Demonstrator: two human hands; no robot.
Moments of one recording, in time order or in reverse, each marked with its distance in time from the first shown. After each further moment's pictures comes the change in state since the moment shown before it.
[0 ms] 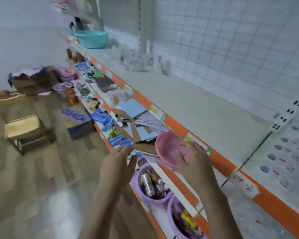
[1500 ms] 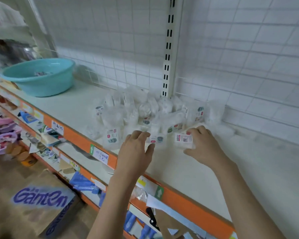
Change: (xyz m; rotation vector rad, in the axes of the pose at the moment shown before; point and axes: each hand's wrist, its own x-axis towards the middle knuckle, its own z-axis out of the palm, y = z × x) left_hand 0.689 -0.243 0.052 -0.114 -0.194 0.396; right_hand 0.617 -0.071 0.300 -0.326 -0.131 0.339
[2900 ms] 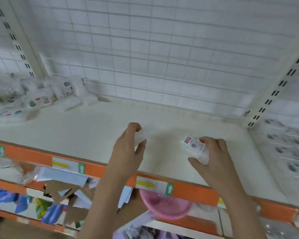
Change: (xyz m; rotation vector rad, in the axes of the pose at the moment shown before) left_hand -0.192 0.357 0.122 -0.472 -0.054 0.376; right_hand -0.386 0.286 -0.142 0.176 0.411 0.390
